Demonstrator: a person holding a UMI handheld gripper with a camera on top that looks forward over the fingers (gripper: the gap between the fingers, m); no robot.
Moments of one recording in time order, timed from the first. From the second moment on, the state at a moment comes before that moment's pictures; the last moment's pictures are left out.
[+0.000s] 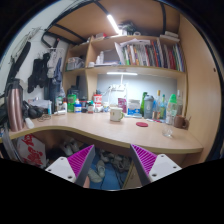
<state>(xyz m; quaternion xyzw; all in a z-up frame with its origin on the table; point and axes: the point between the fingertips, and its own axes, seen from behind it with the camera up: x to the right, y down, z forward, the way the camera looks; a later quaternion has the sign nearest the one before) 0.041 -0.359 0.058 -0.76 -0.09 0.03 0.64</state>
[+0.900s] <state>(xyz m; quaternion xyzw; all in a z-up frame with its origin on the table) 0.264 -0.175 0.110 -0.74 0.08 -0.07 0.66</state>
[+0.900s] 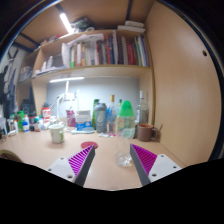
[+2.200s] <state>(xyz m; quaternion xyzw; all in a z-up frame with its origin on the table) 0.164 0.105 0.245 -0.49 -0.42 -0.57 0.50</state>
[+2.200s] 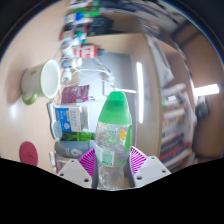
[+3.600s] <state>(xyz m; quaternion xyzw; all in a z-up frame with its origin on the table) 0.185 0.108 0.145 -0.72 -0.01 0.00 0.69</state>
